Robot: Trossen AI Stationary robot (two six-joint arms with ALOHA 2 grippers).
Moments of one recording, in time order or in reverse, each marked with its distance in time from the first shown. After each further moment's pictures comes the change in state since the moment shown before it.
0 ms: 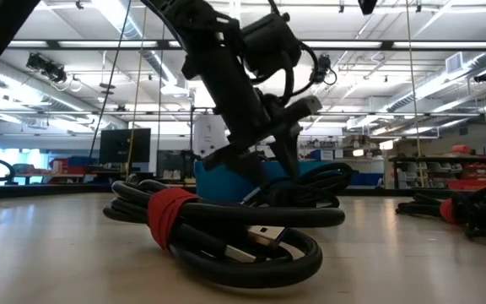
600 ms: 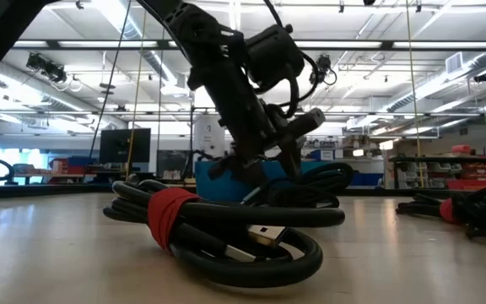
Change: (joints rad) left arm 0.012 0.053 0.004 0.057 -0.033 -0.037; right arm -0.001 -0.032 0.000 0.042 -0.062 0.004
